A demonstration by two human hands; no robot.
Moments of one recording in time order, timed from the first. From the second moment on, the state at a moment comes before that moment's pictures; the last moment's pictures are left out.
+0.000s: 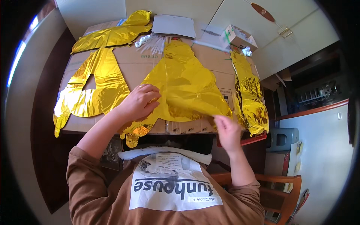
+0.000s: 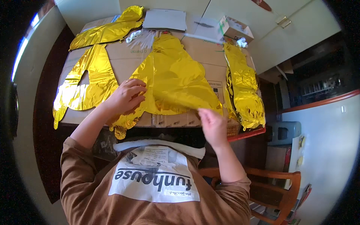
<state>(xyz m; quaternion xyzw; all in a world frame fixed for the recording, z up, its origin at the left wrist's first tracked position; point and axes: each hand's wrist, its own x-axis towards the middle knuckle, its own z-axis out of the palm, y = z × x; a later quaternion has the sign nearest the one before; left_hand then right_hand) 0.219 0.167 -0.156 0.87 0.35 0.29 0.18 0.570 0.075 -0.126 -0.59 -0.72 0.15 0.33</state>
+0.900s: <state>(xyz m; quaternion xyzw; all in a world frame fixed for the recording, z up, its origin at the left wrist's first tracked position) 0.233 0.195 -0.173 0.89 0.35 0.28 0.11 0.548 0.154 -0.109 -0.44 -0.85 0.19 0.24</state>
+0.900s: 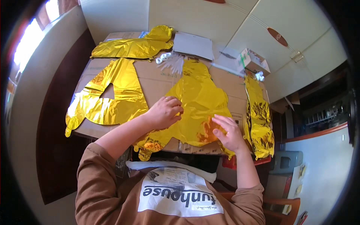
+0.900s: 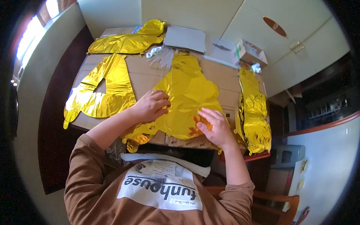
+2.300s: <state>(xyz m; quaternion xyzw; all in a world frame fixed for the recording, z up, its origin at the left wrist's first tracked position) 0.133 0.492 -0.166 0.72 0.60 0.34 0.13 0.467 0.302 -0.119 -0.33 -0.94 0.04 0.06</state>
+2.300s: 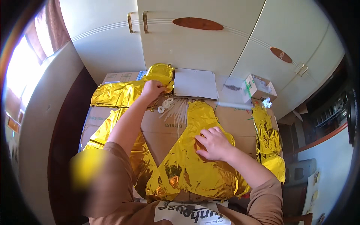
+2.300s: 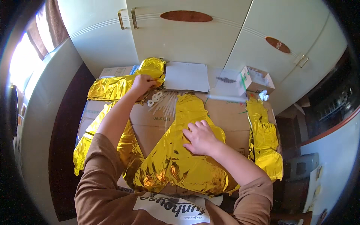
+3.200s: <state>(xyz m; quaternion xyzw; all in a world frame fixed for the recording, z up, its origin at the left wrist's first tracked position) 0.130 0.499 -0.177 0.87 0.44 0.22 -0.05 0.322 0.525 -0.173 -0.45 -0.86 0.09 0.23</state>
